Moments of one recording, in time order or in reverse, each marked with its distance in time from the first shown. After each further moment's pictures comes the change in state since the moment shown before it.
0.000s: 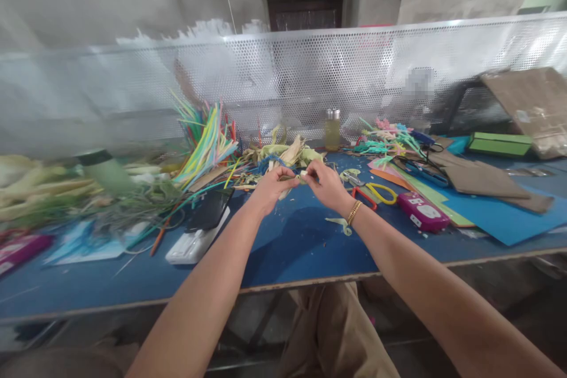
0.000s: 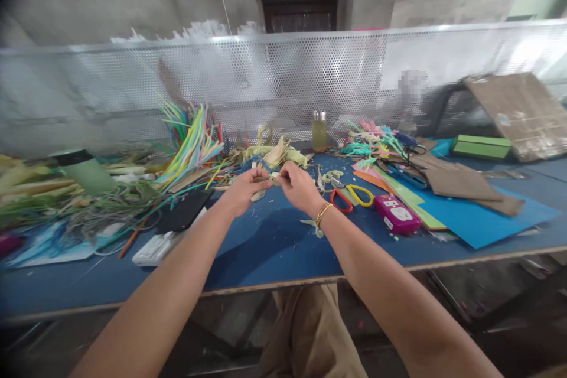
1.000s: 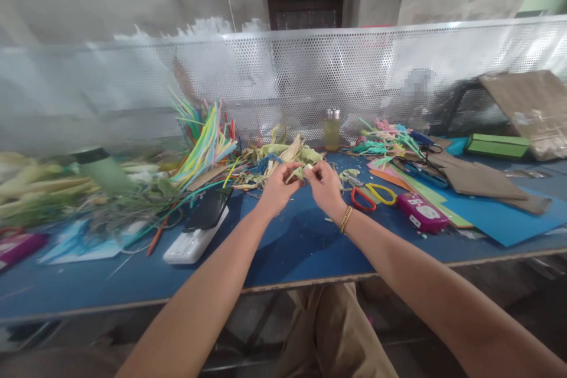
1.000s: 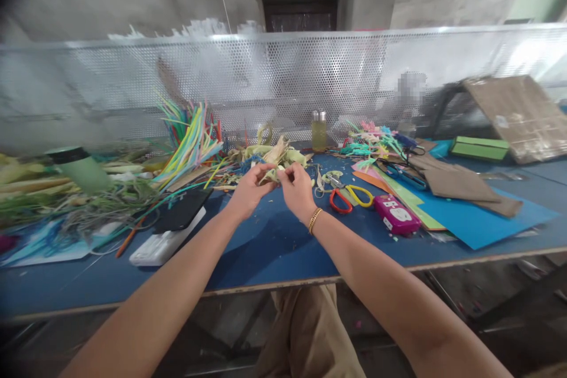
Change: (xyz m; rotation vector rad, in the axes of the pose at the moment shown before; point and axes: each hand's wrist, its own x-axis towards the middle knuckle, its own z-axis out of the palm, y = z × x) left_hand -0.003 -0.008 0.020 0.094 0.003 0.218; right_hand -0.006 -0.015 0.019 0.180 0.333 0.267
